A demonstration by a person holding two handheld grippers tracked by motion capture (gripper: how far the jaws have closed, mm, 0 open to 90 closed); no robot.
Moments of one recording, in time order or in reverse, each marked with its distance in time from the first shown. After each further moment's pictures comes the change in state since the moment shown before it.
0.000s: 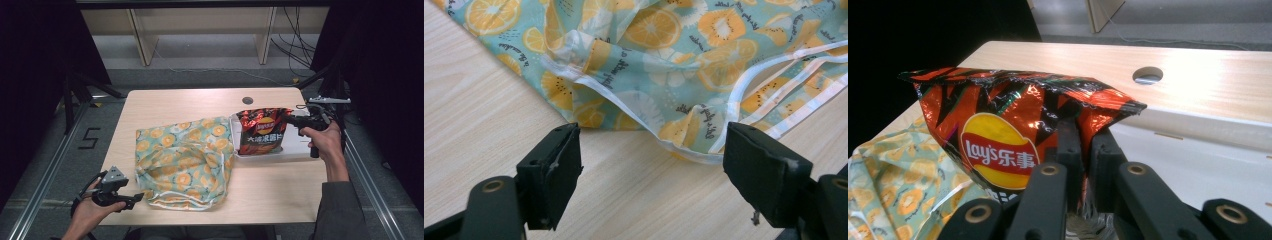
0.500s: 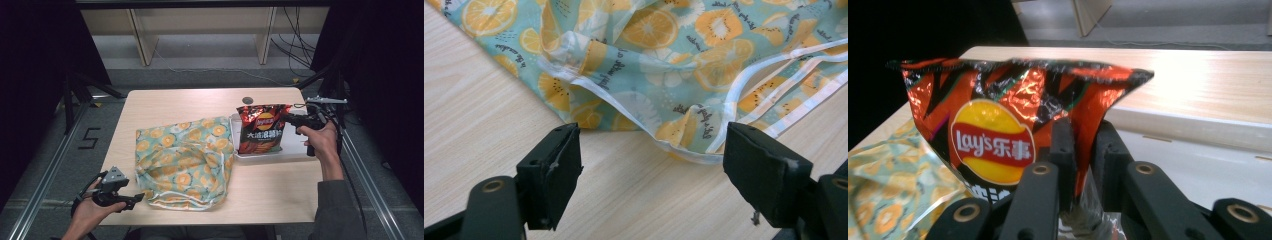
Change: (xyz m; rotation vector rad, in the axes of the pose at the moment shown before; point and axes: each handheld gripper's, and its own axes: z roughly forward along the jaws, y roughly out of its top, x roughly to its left) left arm -0.002 0.000 0.001 -0.005 -0.009 -0.006; right arm -0.005 -0.002 0.013 -0.017 -0.046 0.029
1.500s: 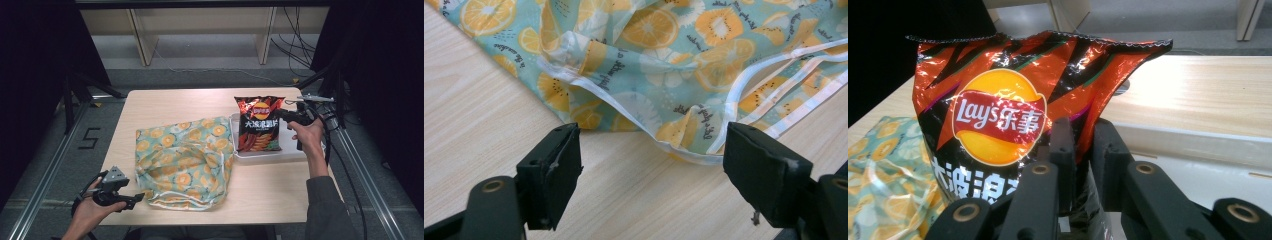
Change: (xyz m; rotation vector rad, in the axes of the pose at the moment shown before) left arm 0.001 0.001 0.001 0.003 0.004 0.010; right arm -0.008 0.000 0.039 -0.013 -0.085 0.055
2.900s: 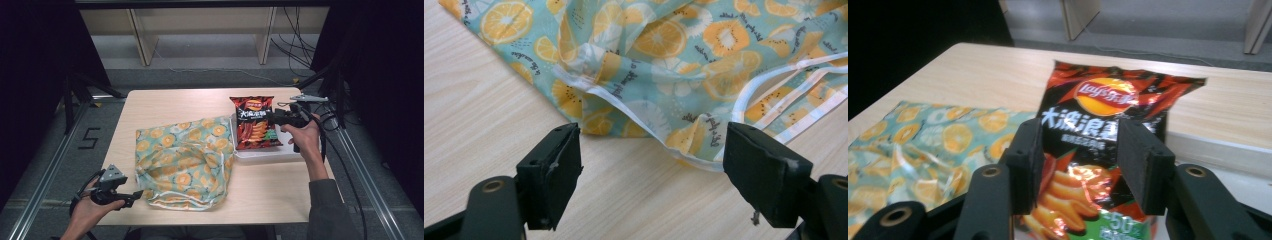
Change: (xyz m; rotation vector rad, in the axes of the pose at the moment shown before) left arm 0.003 0.002 -0.006 -0.017 0.023 -0.009; right arm 0.033 0.002 -0.009 -0.001 0.027 -0.137
